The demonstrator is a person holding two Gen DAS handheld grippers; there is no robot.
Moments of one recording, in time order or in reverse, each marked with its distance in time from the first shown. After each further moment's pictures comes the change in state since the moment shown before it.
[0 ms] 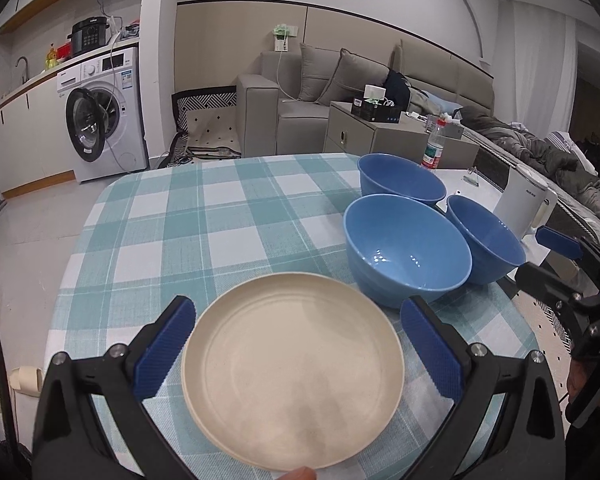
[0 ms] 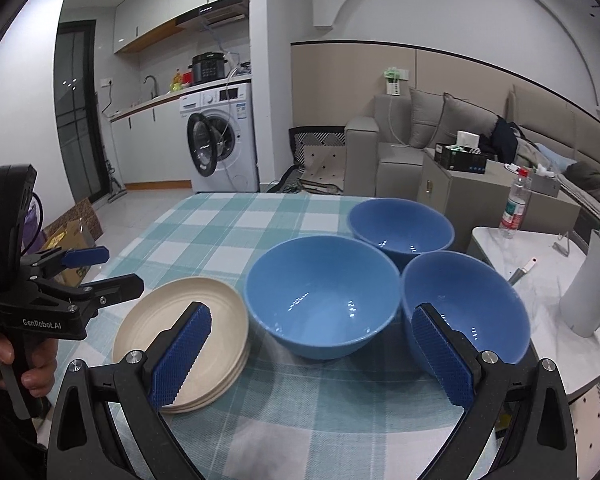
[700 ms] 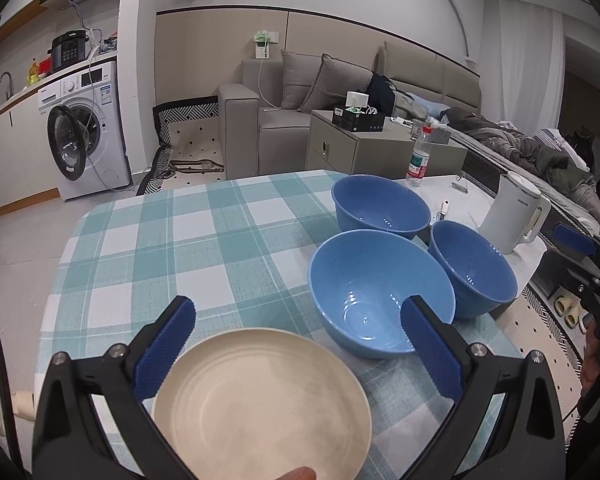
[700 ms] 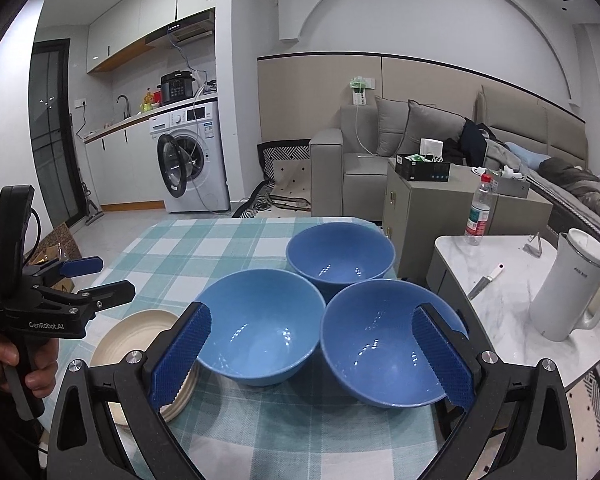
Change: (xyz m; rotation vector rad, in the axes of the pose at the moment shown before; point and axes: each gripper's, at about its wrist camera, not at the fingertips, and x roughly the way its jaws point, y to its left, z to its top) left arm 0.026 -0.030 0.047 0.034 -0.015 -0.040; right arm -0.020 -0.059 0.034 0.047 -0.031 -0.081
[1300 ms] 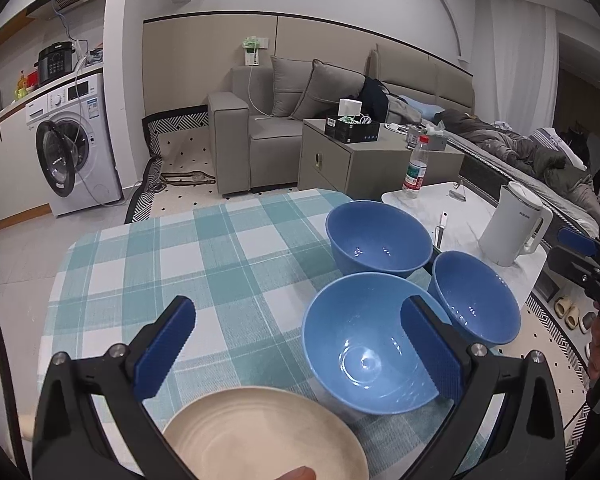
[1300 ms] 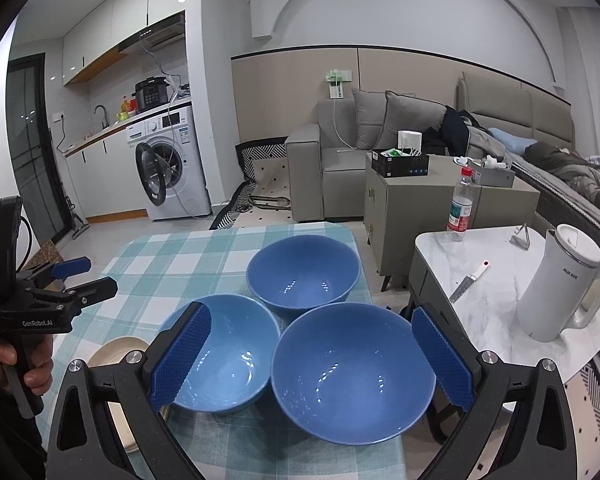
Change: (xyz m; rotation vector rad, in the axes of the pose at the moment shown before) left arm 0.029 -0.006 0.048 0.034 -0.010 -0.020; right arm 0.023 -0.051 0.039 0.070 0.036 -0.044
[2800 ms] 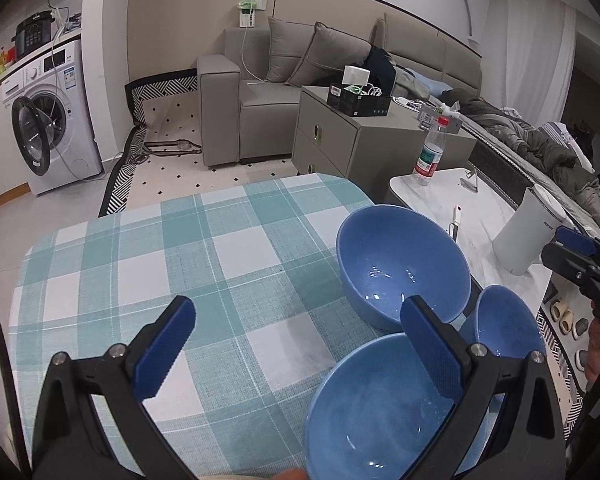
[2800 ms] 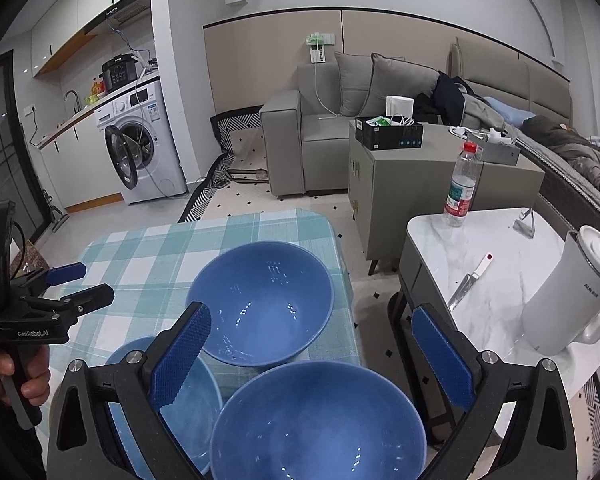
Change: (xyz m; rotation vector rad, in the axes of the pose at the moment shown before) left arm 0.114 0.007 0.054 -0.037 0.138 -0.039; right arm 0.122 -0.036 0.050 0.029 0.145 -0.048
